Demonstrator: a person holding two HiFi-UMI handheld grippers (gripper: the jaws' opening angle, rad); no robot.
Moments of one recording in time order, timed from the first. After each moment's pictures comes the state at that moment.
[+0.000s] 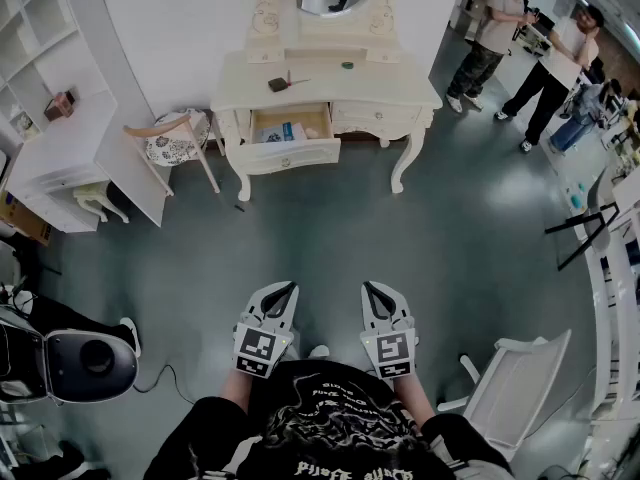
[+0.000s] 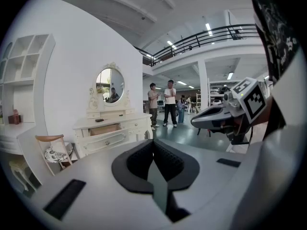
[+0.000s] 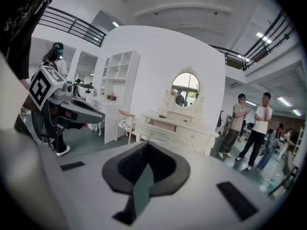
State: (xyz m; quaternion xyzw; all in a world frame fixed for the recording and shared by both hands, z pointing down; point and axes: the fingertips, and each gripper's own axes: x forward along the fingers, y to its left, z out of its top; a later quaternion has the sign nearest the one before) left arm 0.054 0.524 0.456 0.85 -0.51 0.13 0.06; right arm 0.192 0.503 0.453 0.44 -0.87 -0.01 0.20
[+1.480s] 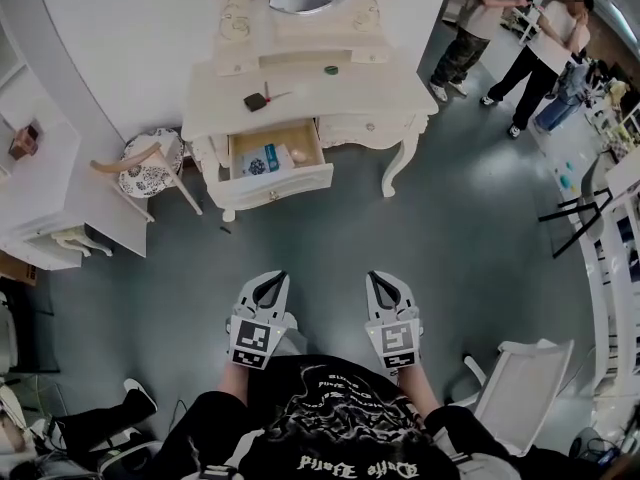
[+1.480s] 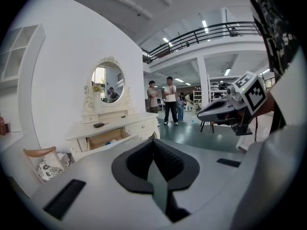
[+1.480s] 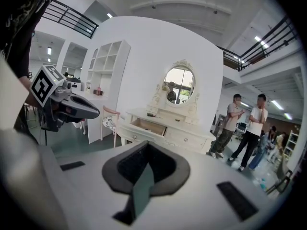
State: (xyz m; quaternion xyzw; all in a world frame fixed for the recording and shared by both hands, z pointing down) left arm -0.005 0.348 0.461 0.86 -0.49 0.16 0.04; right arm 0.163 0.342 0.453 0.49 -0.84 -0.01 0.22
